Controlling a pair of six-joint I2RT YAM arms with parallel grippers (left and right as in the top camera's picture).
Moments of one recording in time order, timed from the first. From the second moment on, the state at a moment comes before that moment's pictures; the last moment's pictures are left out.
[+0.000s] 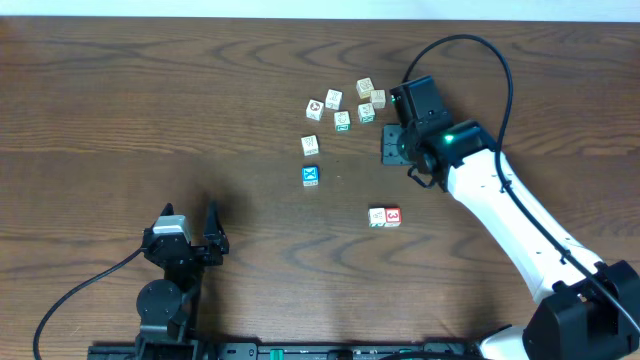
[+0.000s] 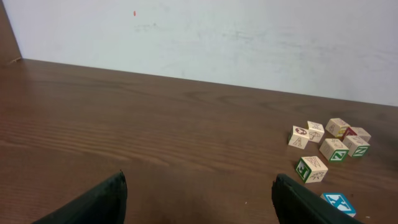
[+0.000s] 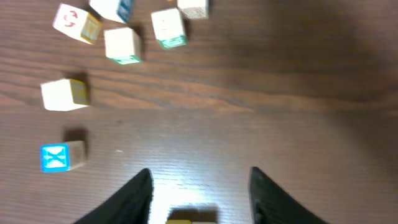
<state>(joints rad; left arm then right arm) -0.07 0.01 0.02 -0.11 -0.07 -0.14 0.43 1.62 1.29 -0.73 0.13 0.40</state>
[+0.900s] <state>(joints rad) -0.07 0.01 0.02 -0.11 -0.07 -0.14 0.50 1.98 1.32 -0.26 0.09 0.38</state>
